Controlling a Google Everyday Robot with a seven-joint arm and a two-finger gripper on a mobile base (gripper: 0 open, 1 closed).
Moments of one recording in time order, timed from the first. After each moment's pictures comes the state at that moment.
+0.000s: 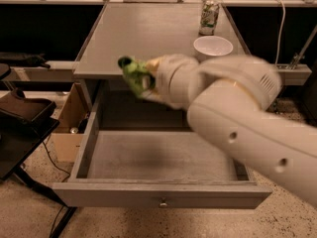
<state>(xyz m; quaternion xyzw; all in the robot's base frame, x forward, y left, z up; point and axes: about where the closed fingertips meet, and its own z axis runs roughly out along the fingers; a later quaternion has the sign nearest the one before) 0.563 0.019 0.932 -0.72 0.40 -0.30 0.48</state>
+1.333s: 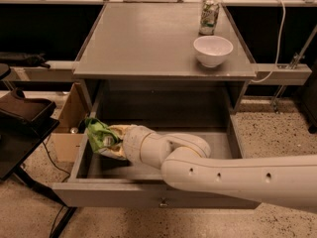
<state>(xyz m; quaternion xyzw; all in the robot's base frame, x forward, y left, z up) 0.528 0.145 0.732 -0.65 0.46 0.02 0.60</state>
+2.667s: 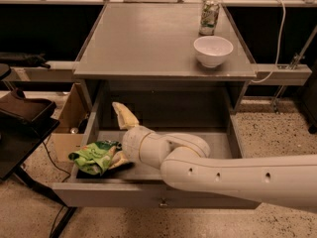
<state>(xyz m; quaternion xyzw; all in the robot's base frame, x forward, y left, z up) 0.528 0.146 0.732 -0.65 0.46 0.02 0.60</state>
